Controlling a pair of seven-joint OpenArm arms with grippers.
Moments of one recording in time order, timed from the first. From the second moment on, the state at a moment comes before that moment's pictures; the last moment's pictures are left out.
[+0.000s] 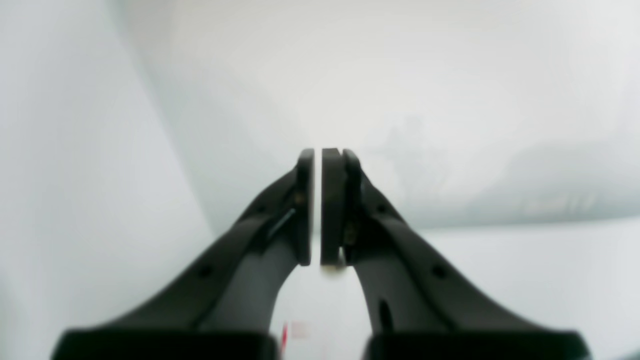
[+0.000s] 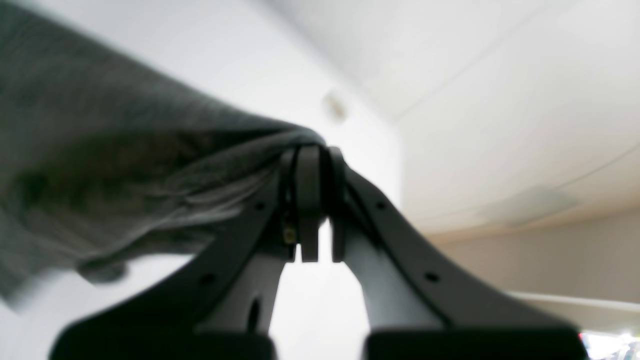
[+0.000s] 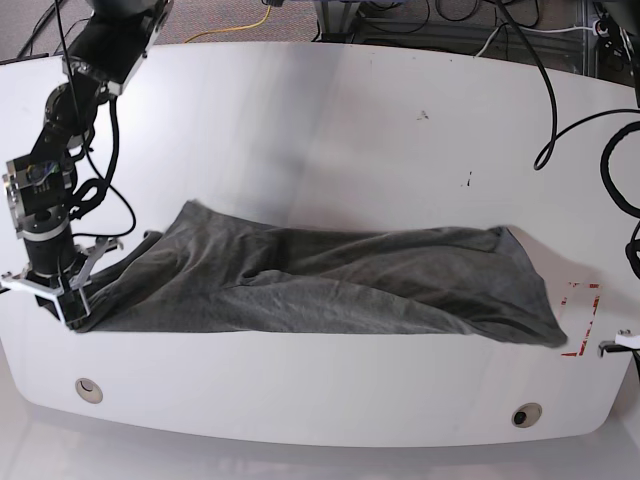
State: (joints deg) left arm -14.3 -45.8 -9.3 110.1 -34.4 5.8 23.1; right arm 9.3 17.0 26.7 113.6 -9.3 41.3 -43.1
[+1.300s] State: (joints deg) left arm -6.9 -28.4 3.5 107.3 -35.0 -0.2 28.5; right arm 8.6 16.0 22.5 113.6 -8.6 41.1 -47.3
